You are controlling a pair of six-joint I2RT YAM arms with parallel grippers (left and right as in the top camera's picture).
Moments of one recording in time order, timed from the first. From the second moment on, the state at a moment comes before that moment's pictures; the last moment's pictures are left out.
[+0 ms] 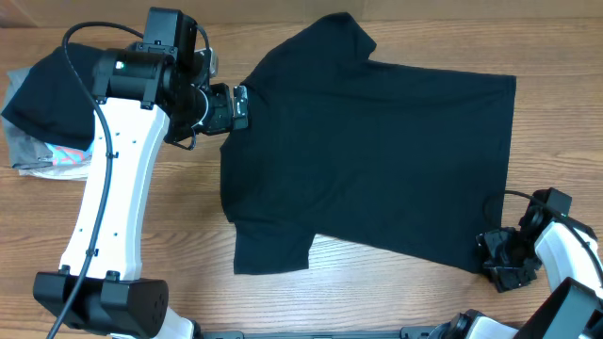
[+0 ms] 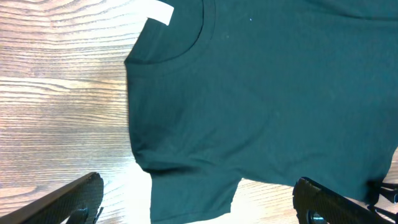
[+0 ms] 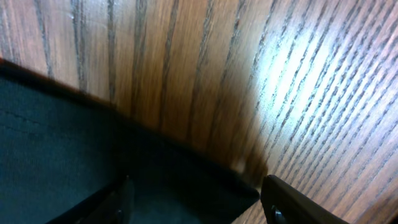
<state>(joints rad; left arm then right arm) -0.14 1.72 1.89 -1.41 0.20 -0.29 -0.54 1.41 0.62 -0.85 0.01 0.78</state>
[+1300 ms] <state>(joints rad) -0.14 1.72 1.89 -1.41 0.20 -0.29 -0.54 1.41 0.62 -0.83 0.00 0.78</state>
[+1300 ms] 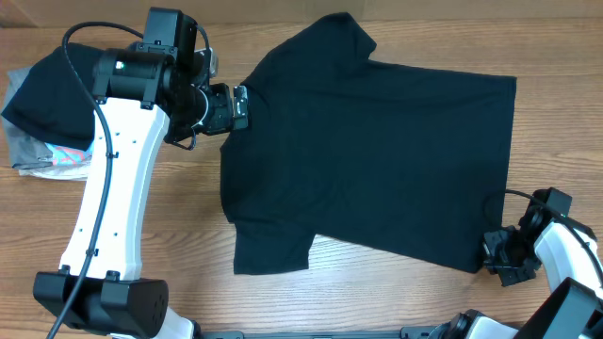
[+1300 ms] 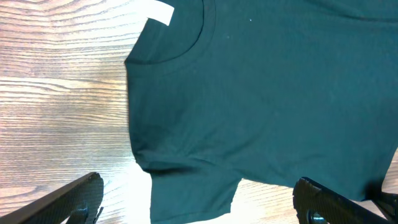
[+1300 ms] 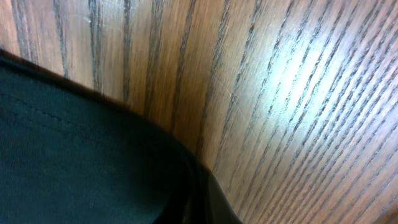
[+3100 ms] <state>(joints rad) -0.35 1.53 0.88 -1.06 0.12 -0.60 -0.54 1.40 0.62 -0.83 0.00 0.78</state>
